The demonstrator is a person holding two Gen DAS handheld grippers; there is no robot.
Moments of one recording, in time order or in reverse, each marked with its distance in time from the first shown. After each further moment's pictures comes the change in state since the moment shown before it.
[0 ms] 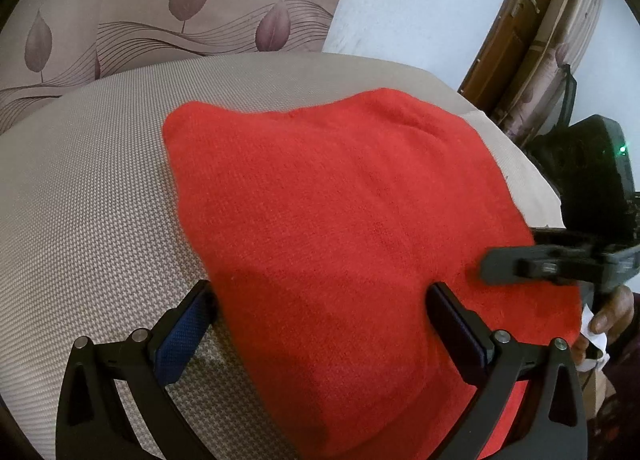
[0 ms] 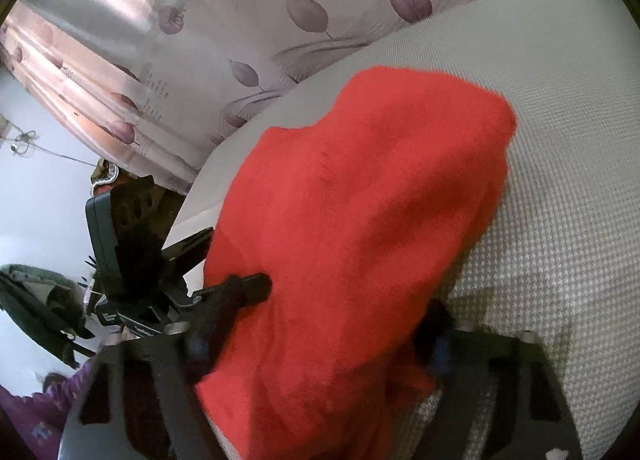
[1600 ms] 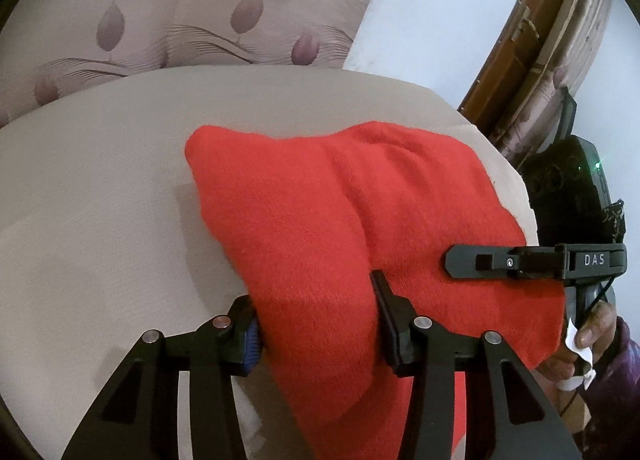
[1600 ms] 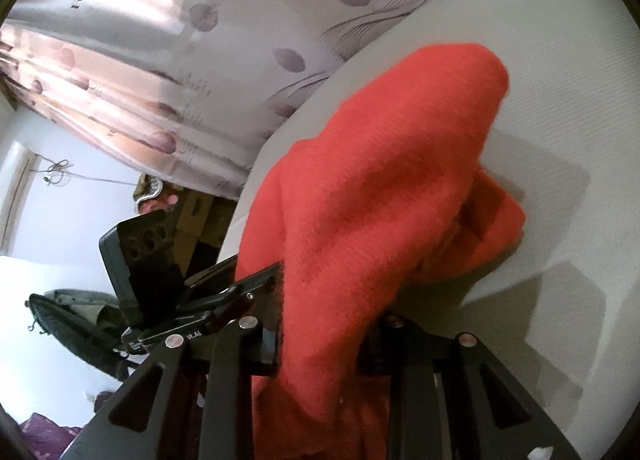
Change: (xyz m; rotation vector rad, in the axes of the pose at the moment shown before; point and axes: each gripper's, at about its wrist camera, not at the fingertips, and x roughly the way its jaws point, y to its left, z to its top) left arm -0.098 0.018 -0.075 -0.081 -0.064 0.019; right arm 0.014 0.066 -0.045 0.106 -0.002 0.191
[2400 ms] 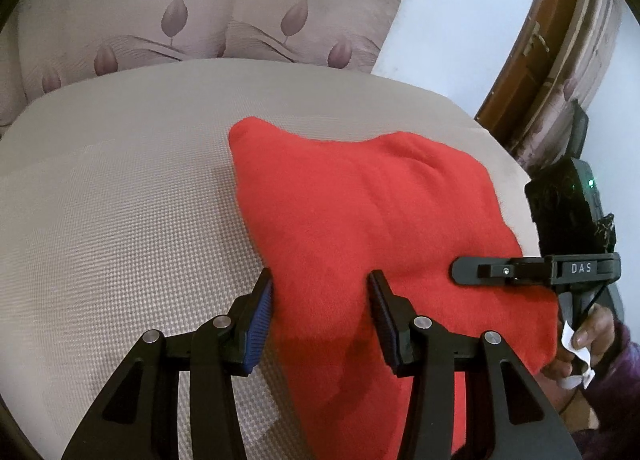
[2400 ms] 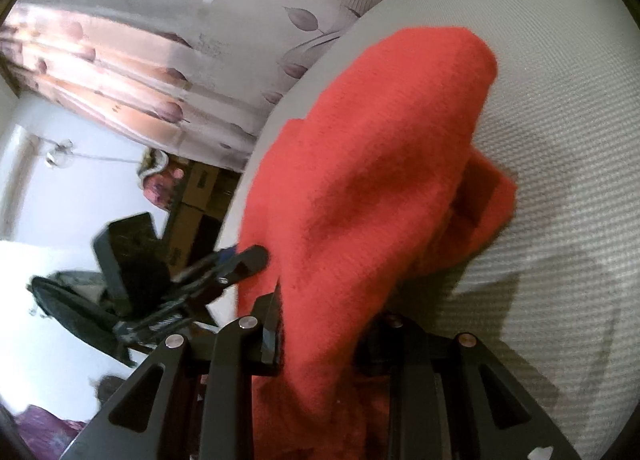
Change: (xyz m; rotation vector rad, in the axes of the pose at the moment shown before) left arm -0.047 0.014 -0.075 -0.054 -0.068 0.078; right arm 0.022 0.018 -0.059 -0.022 0.061 -0.009
